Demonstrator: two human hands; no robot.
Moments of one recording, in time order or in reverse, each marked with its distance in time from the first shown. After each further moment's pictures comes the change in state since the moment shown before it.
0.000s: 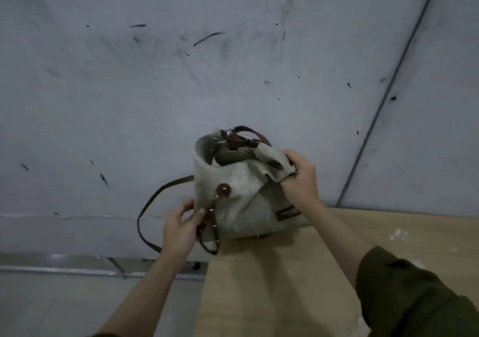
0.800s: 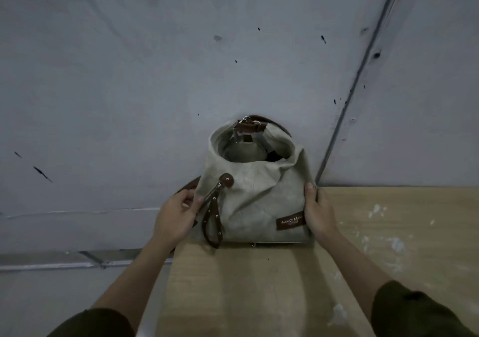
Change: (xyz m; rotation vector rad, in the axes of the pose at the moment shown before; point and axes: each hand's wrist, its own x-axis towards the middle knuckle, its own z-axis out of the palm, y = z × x) left_hand 0.046 -0.037 0.069 0.529 -0.122 0.105; right_hand -0.071 0.131 -0.060 -0.106 0.148 0.737
